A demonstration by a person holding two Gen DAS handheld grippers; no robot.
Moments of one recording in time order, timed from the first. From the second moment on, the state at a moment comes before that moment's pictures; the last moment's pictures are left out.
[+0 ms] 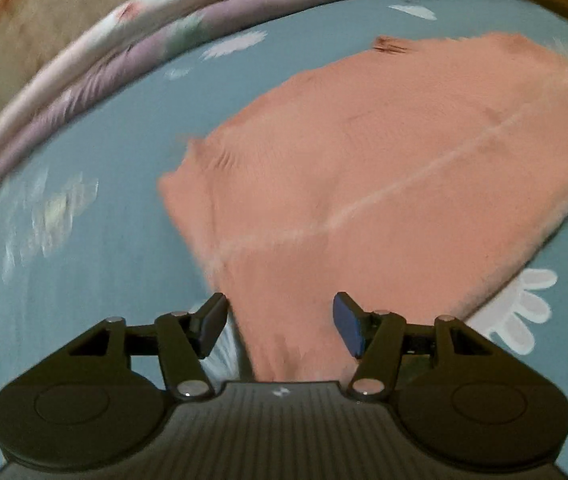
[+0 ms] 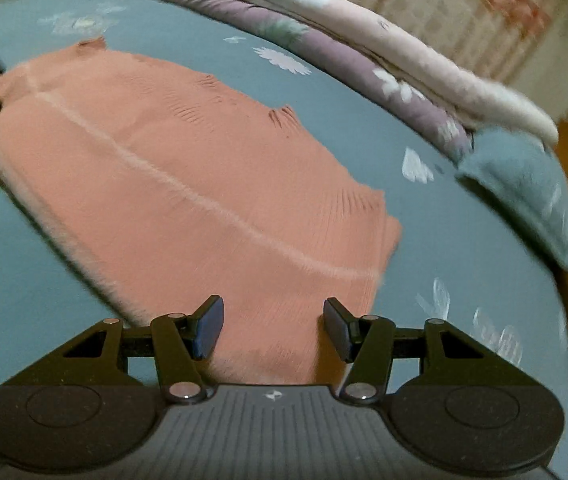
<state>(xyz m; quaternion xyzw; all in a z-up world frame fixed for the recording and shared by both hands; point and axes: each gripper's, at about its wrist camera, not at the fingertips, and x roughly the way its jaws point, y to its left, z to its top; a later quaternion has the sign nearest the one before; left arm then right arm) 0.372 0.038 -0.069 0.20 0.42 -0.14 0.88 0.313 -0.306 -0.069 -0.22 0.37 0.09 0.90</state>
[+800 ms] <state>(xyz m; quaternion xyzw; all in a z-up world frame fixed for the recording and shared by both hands) 0.364 0.044 -0.045 0.14 0.39 -0.21 0.88 0.280 -0.350 -0.056 0.00 0.38 0.04 0.92</state>
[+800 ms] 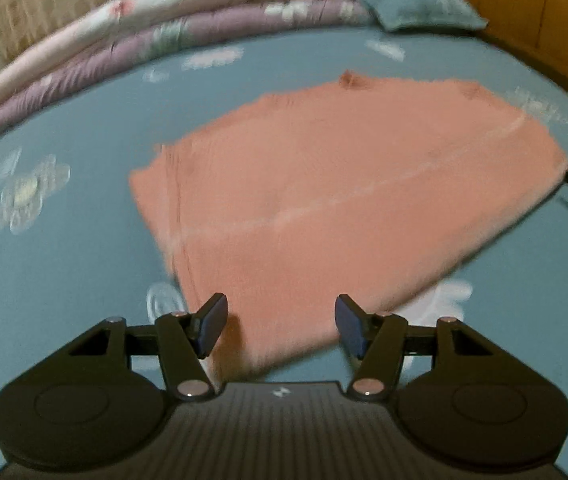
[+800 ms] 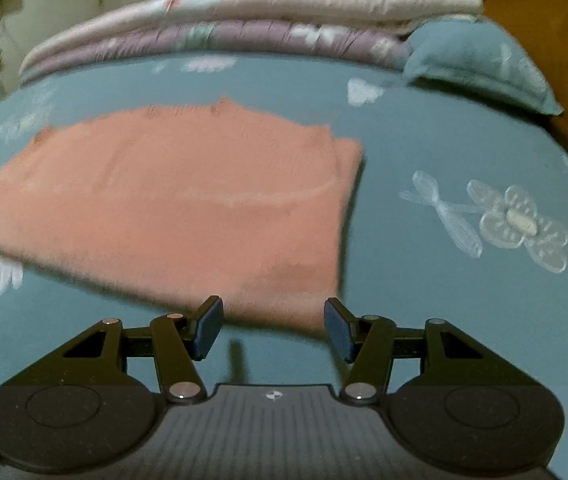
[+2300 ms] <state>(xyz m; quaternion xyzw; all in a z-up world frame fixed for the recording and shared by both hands) 0.496 0.050 -0.061 0.03 0.43 -0.14 0.89 0.395 -0.362 -0.081 0.04 0.38 0.01 0.93</state>
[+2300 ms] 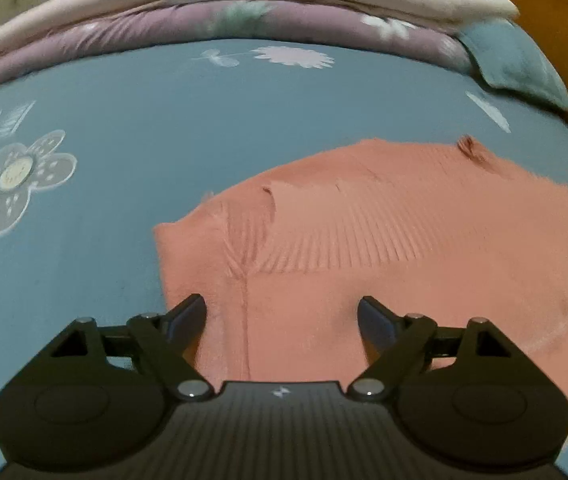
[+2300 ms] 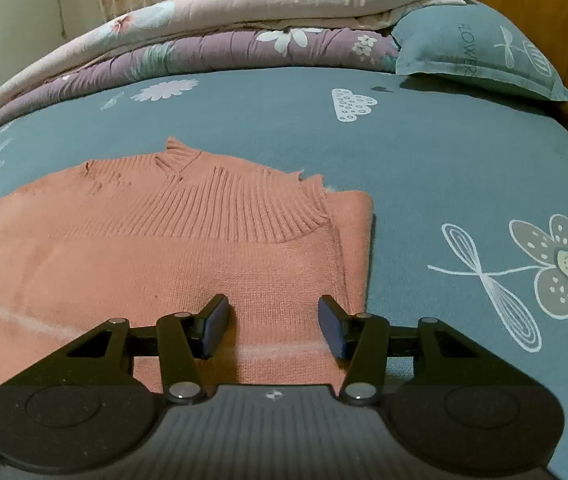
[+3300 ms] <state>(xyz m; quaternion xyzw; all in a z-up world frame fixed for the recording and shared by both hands) 0.369 -0.019 -0.009 0.33 0.34 -0.27 0.84 0.382 -0.340 -0.053 -0.05 0.39 0.05 0.92</state>
